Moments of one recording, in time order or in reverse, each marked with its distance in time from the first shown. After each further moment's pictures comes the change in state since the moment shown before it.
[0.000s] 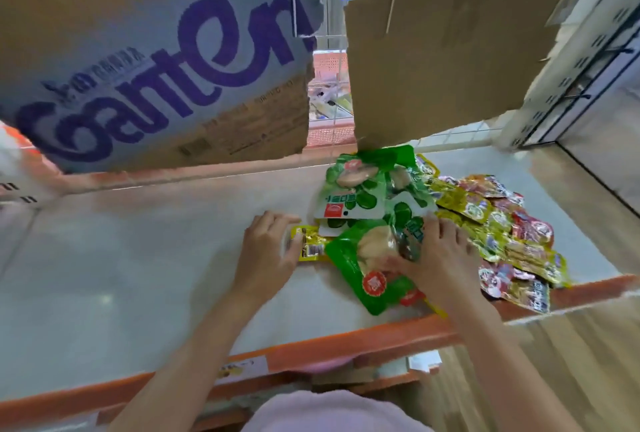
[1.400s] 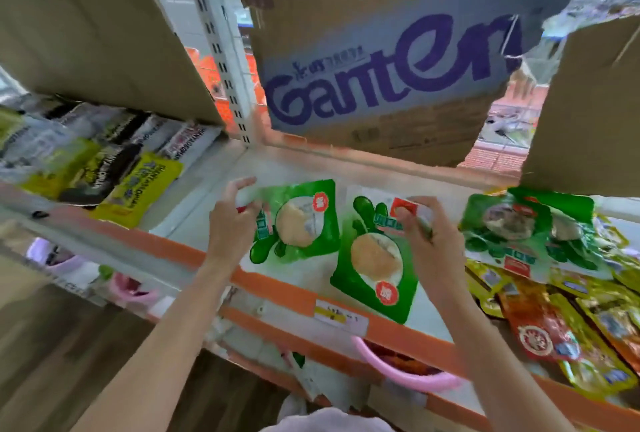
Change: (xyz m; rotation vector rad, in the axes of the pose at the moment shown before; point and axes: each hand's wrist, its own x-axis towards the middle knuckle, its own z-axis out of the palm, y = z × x) left_hand -0.109 -0.073 -0.140 -0.241 0.650 -0.618; right_hand -0.037 -0.151 0.006 1.094 -0.008 -0.611
